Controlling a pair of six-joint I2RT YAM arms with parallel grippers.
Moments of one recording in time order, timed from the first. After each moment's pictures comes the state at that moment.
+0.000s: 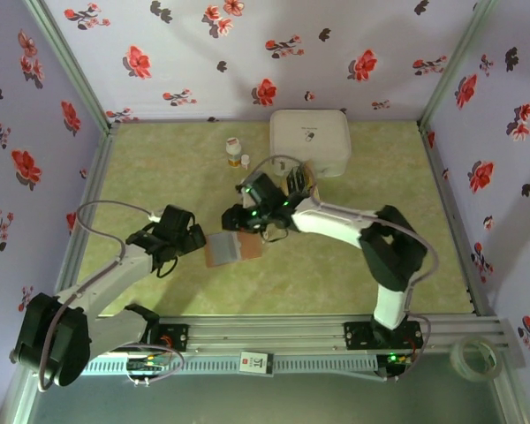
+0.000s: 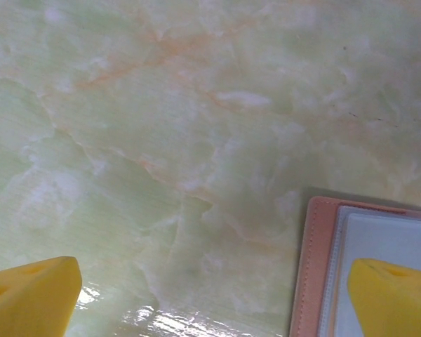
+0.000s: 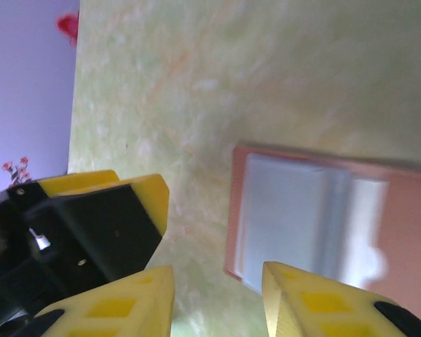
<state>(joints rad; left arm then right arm) -0.47 1.11 0.60 -0.57 -0.26 -0.77 0.84 1.78 1.27 -0.29 -0.39 0.76</state>
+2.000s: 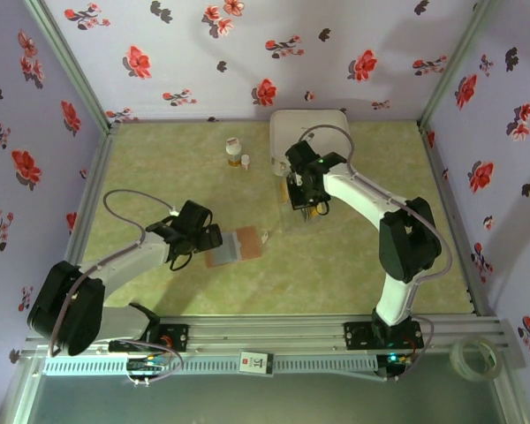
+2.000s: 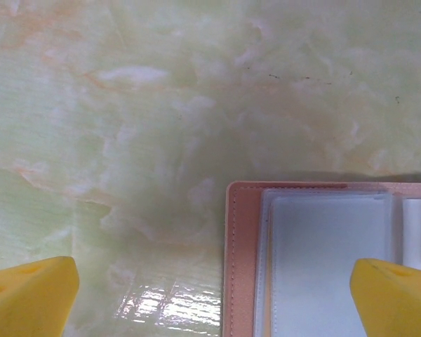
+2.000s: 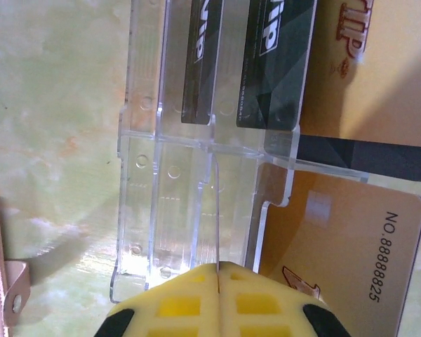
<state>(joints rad) -0.57 1.29 0.66 -0.49 -0.22 -0.74 0.56 1.81 1.46 -0.91 0.05 0.30</state>
